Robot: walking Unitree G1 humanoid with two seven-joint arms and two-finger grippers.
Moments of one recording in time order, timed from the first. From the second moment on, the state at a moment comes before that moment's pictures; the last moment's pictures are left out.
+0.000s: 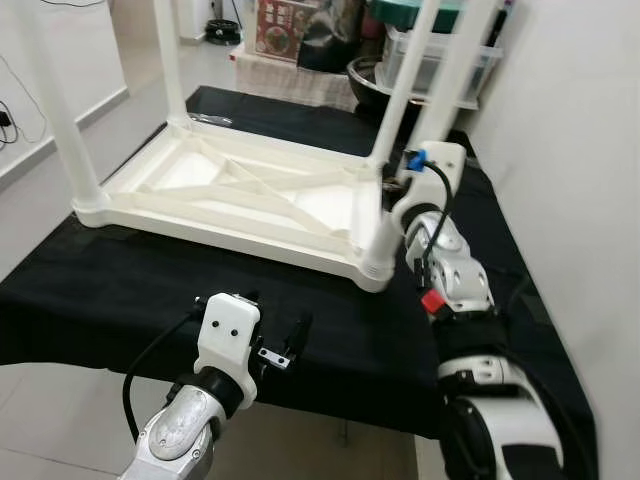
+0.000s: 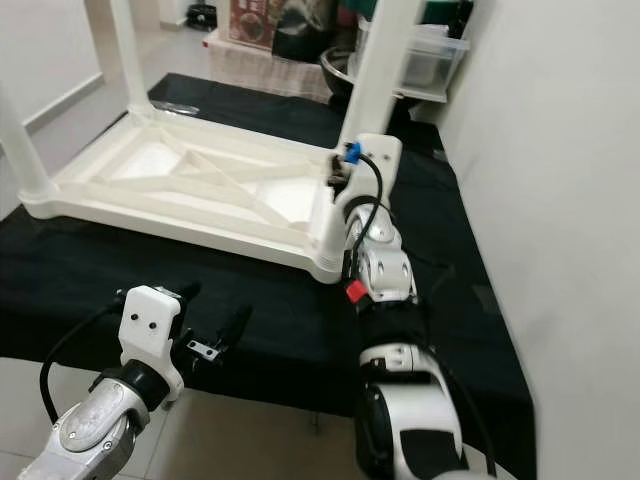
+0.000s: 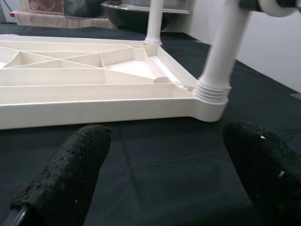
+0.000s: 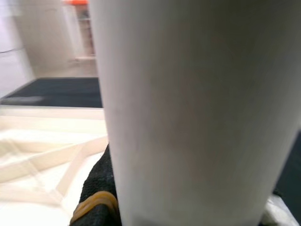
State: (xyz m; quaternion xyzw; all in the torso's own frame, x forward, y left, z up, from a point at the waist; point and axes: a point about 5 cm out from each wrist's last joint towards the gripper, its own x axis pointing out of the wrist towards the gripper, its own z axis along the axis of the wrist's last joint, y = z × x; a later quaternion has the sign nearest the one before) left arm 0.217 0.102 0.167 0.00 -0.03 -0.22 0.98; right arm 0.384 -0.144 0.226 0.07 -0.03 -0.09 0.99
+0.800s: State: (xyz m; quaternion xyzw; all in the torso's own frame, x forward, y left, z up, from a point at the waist) left arm 0.221 0.099 0.166 0.00 -0.03 -0.22 0.97; right arm 0.382 -0.151 0.242 0.11 -0.10 0.19 0.97
